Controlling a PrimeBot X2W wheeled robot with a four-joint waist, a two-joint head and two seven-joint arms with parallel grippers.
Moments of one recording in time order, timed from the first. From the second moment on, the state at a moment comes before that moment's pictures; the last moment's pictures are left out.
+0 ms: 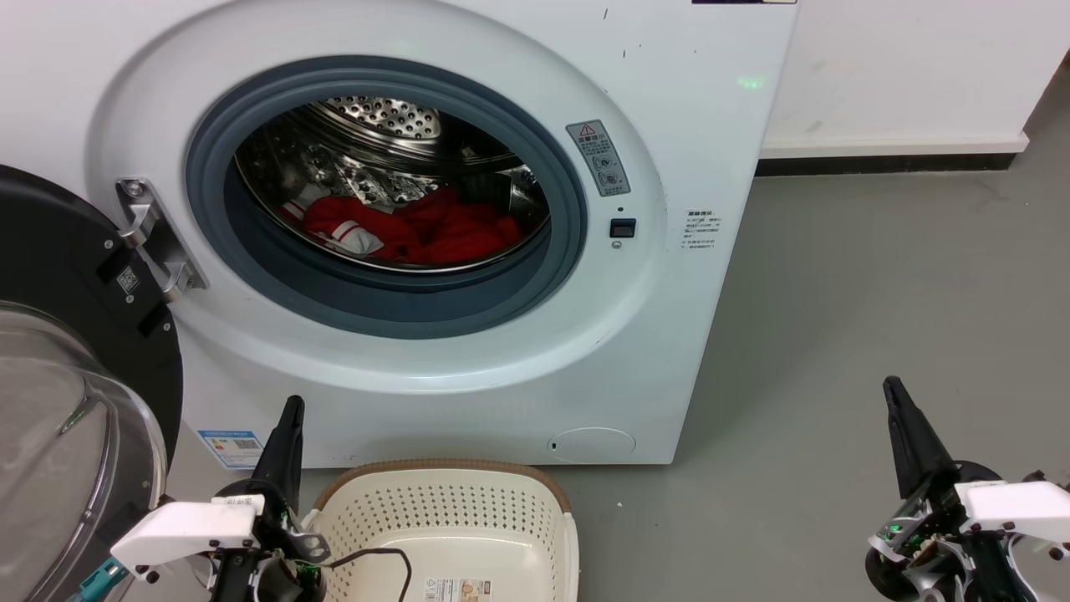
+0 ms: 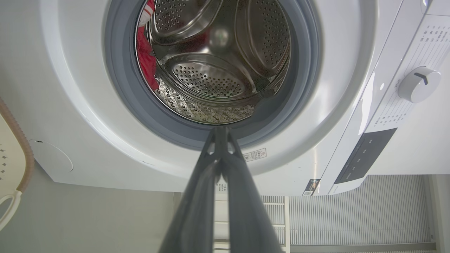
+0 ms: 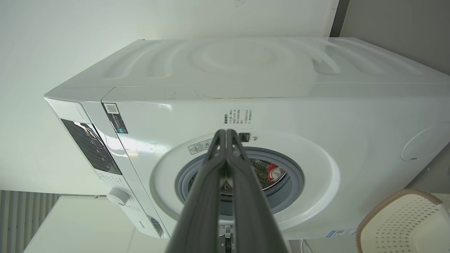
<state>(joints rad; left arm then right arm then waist) -0.11 0.05 0.11 0.25 -1.61 -0.13 0.11 -0.10 -0.05 -0.11 0.25 1.62 0.13 0.11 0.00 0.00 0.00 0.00</state>
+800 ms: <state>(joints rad) -0.11 0.05 0.11 0.25 -1.61 -0.13 0.11 -0.10 -0.05 -0.11 0.25 1.62 0.13 0.11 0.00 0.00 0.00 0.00</state>
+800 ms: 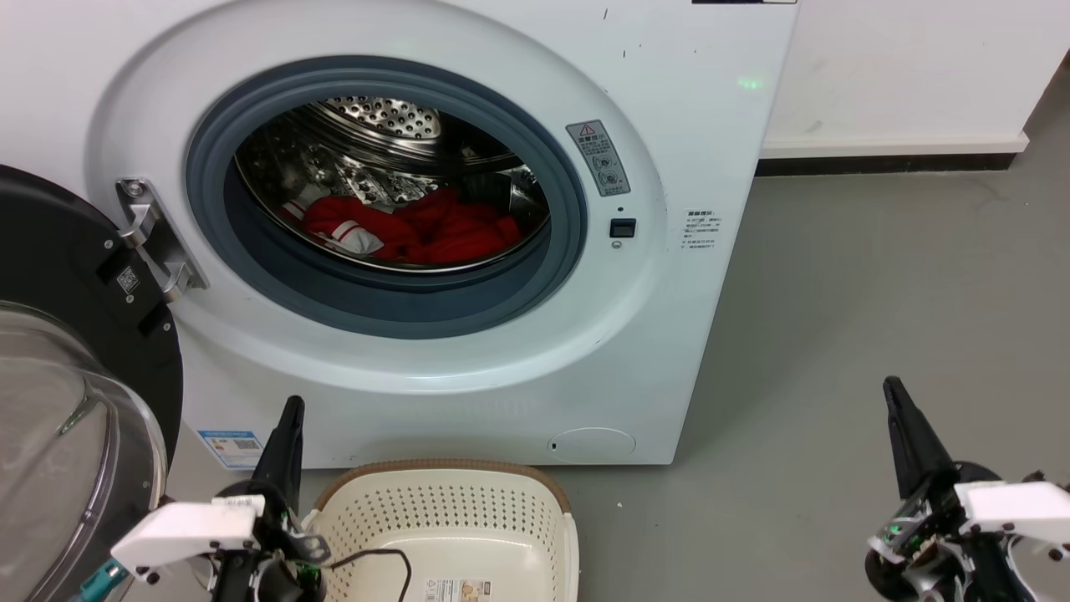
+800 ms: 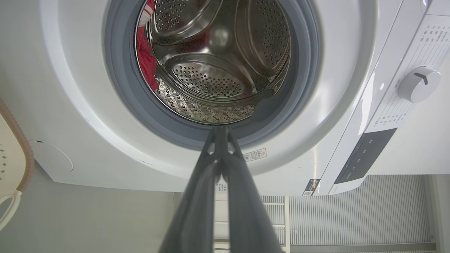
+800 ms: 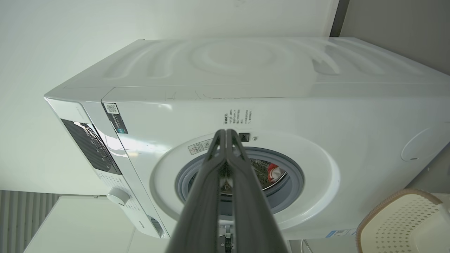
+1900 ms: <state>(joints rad) -0.08 0.05 0.03 0.19 -1.13 -0.13 -0.02 -0.03 -0.05 -0.08 0.16 1.04 0.13 -0.02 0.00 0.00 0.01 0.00</state>
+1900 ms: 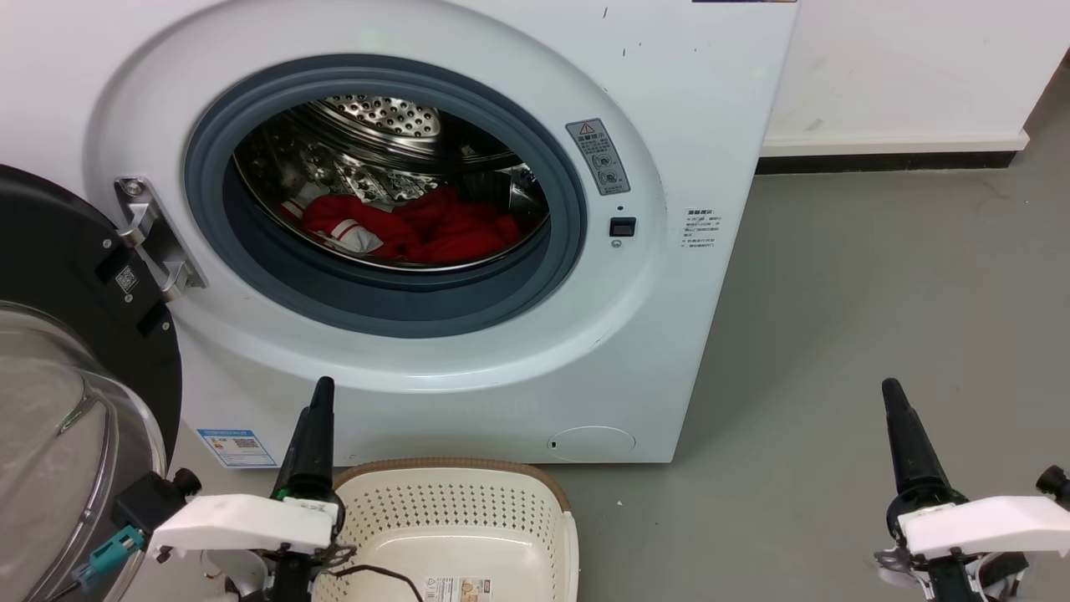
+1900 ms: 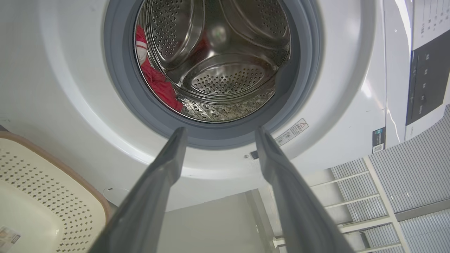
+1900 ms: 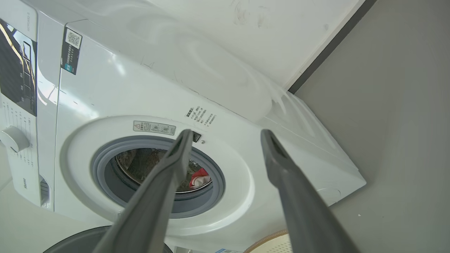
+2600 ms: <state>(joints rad) -0.08 0.05 -0.02 0.17 -0.74 -0.11 -0.09 -0.01 -0.05 -0.08 0.11 0.65 0.13 -0.06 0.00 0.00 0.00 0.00</state>
